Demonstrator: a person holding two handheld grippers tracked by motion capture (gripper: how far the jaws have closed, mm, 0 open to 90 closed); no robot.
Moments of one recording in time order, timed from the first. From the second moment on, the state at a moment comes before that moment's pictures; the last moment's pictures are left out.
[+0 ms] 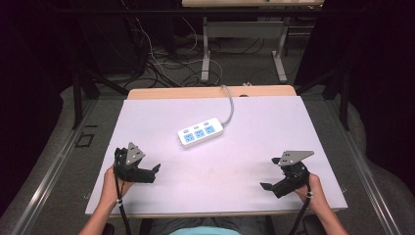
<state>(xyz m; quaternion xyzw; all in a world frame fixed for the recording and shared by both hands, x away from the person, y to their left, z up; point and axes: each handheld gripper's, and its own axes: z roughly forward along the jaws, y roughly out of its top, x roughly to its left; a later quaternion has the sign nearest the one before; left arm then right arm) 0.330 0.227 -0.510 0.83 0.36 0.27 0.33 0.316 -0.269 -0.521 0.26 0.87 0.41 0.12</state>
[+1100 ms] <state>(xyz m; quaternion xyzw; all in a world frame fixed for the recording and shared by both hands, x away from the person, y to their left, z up) 0.378 0.194 -0.512 0.84 0.34 0.27 0.33 0.317 -0.268 -0.523 0.26 0.87 0.41 0.12</state>
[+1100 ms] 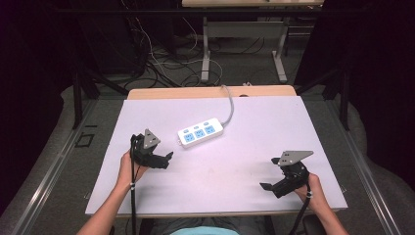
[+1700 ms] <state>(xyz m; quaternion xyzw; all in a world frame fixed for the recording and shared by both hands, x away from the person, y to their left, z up) 0.409 0.171 -0.511 0.84 0.34 0.24 0.35 0.318 -0.265 -0.523 0.26 0.87 0.40 0.11</state>
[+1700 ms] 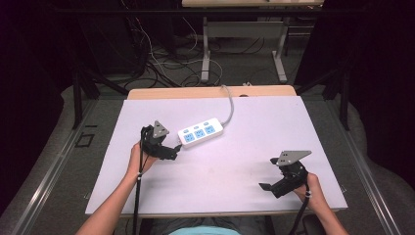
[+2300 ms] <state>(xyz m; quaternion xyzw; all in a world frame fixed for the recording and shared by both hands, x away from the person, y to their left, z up) 0.445 0.153 -0.513 0.82 0.36 0.22 0.37 0.319 -0.266 -0.525 0.26 0.87 0.40 0.12</state>
